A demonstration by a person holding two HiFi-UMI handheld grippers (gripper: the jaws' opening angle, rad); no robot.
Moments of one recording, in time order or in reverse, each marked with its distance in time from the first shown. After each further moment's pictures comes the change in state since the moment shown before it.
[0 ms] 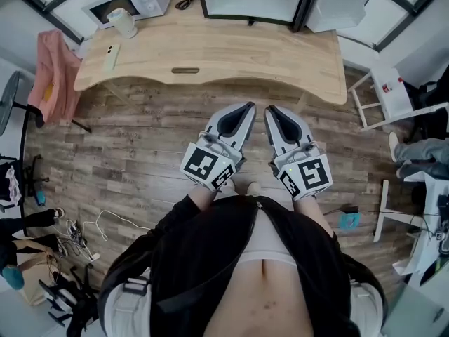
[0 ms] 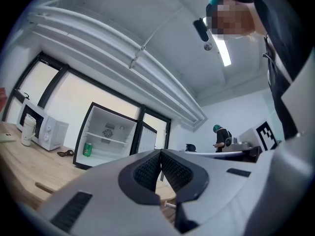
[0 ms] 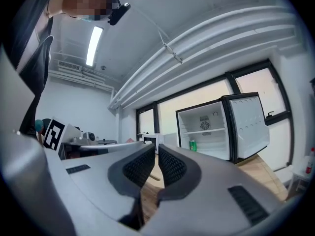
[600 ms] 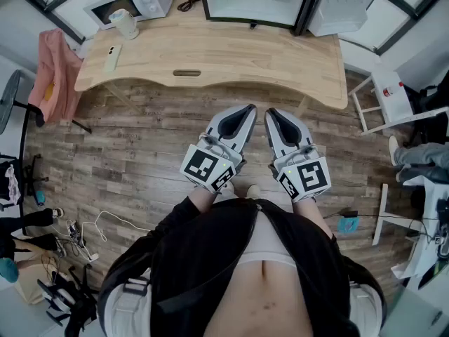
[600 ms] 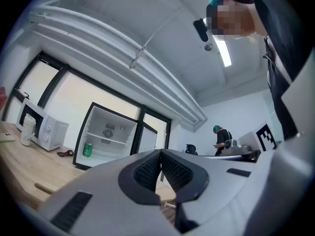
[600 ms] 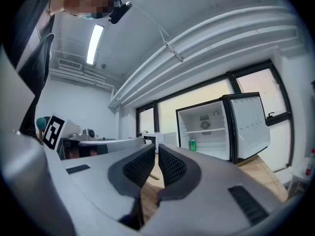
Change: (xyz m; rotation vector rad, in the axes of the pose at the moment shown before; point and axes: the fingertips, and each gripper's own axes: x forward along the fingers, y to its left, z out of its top) left arm 0.003 0.005 0.001 -0.003 -0.003 -0.002; right arm 0.006 -0.002 -0.005 -0.013 0.008 0.000
